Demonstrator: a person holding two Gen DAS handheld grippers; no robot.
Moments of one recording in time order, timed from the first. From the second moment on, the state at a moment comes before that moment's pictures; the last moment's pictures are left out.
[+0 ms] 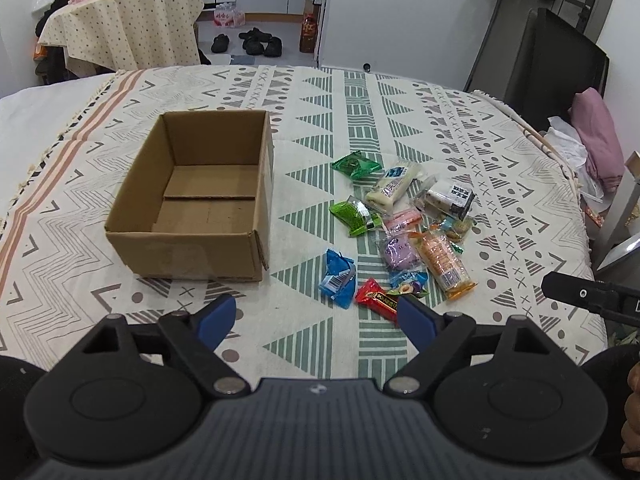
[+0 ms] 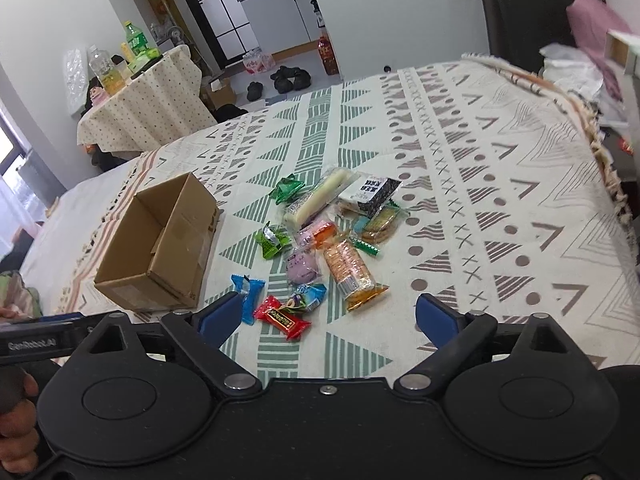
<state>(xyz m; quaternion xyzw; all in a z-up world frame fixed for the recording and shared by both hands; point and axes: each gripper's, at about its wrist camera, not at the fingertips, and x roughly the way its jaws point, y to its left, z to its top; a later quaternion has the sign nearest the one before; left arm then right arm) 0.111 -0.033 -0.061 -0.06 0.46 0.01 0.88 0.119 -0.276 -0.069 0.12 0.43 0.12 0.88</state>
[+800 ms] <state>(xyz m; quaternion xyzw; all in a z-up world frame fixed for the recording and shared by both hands) 0.191 -0.047 -0.128 -0.06 0.52 0.03 0.85 0.198 -0.285 -0.133 0.15 0.49 0.13 0.85</state>
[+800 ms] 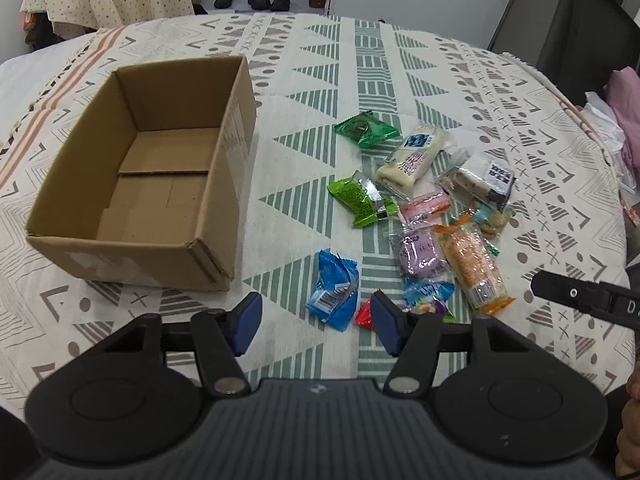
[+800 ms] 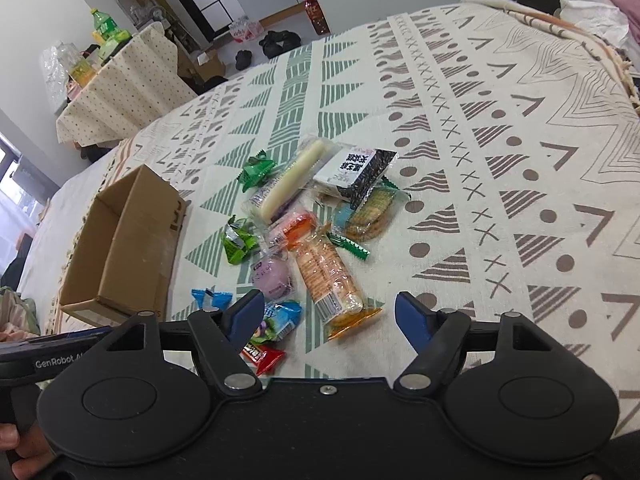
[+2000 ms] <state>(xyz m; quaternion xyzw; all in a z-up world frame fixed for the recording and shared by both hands) 0.237 -0.051 -0.189 -0.09 0.55 0.01 0.83 0.241 -0.237 -0.202 0.06 0.54 0.13 0.83</state>
